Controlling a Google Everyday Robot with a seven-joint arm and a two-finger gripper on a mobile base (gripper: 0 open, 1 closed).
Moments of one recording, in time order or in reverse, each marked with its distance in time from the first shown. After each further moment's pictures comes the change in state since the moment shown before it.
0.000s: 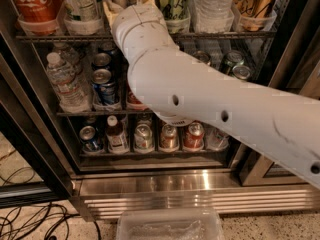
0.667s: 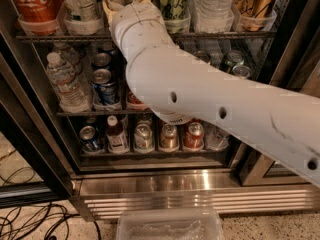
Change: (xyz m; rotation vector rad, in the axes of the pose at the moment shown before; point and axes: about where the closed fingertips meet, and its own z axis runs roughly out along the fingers) arm -0.002 0.001 0.003 0.000 0.001 0.009
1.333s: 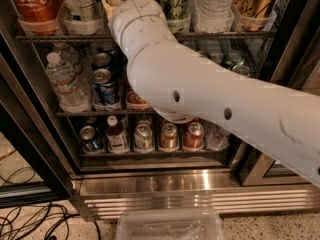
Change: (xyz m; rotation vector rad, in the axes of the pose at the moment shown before) arm -0.015 -0.001 -0.005 -0.009 -0.017 0.026
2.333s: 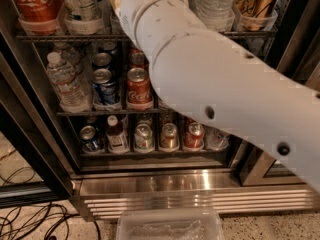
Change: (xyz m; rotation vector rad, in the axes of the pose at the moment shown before) arm -0.043 -0.011 -0.044 -0.050 -0.015 0.046
